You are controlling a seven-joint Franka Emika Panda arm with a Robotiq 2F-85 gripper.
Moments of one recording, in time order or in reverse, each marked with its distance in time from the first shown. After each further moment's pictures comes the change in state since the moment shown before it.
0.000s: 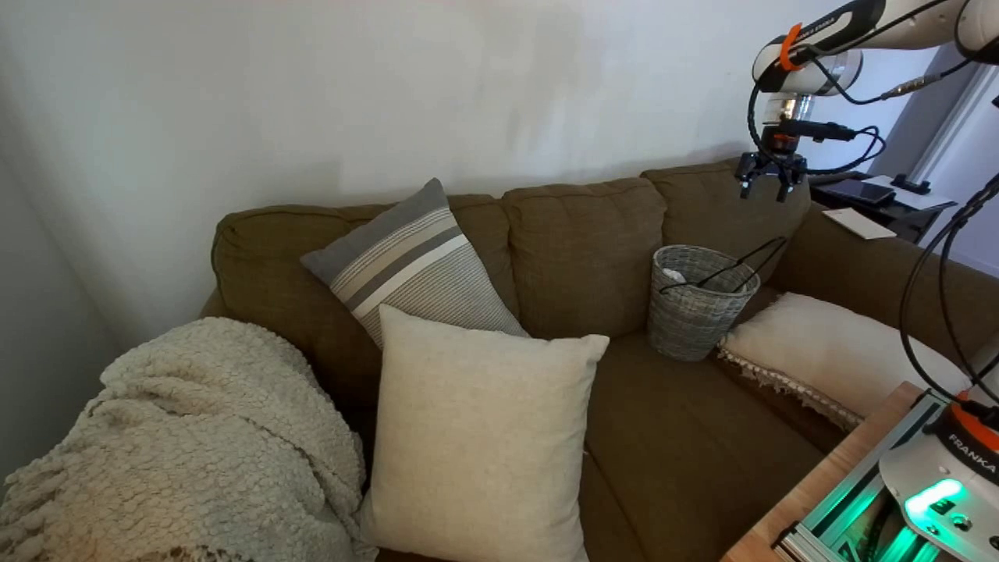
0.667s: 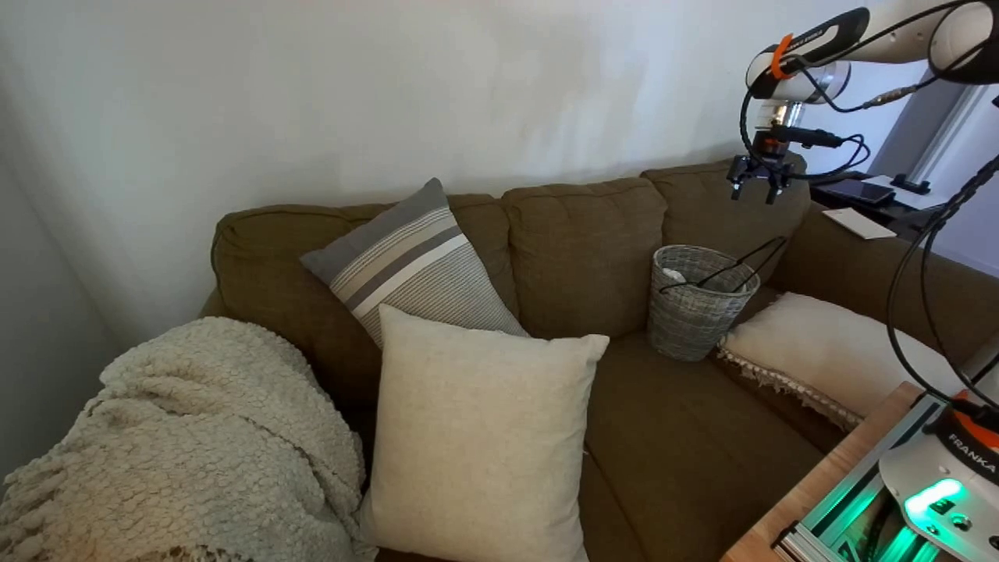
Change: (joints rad) arm -0.080 0.114 0.066 0.131 0.022 0.010 -0.011
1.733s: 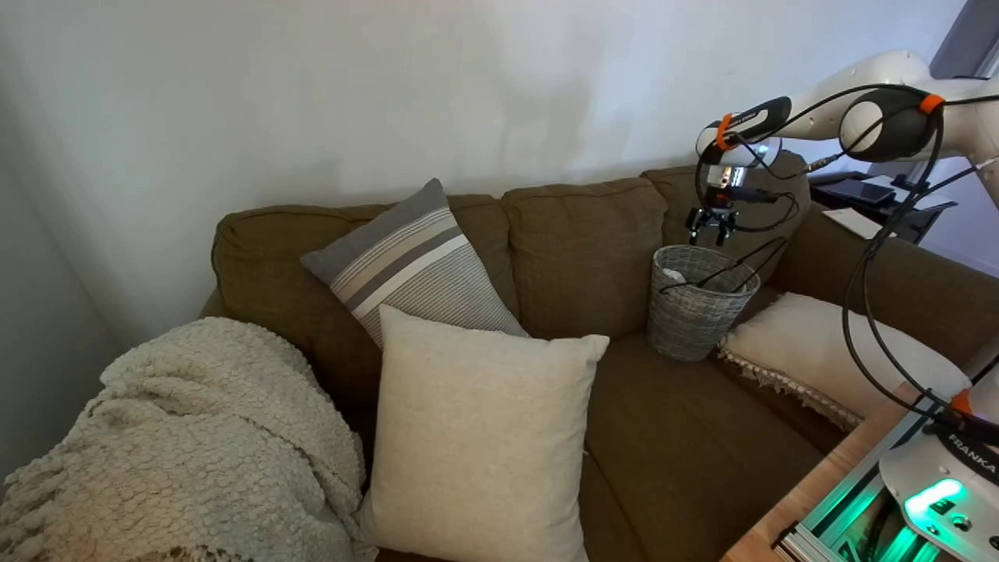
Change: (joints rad) arm -0.046 0.411 0.109 0.308 -0.009 0.136 -0.131
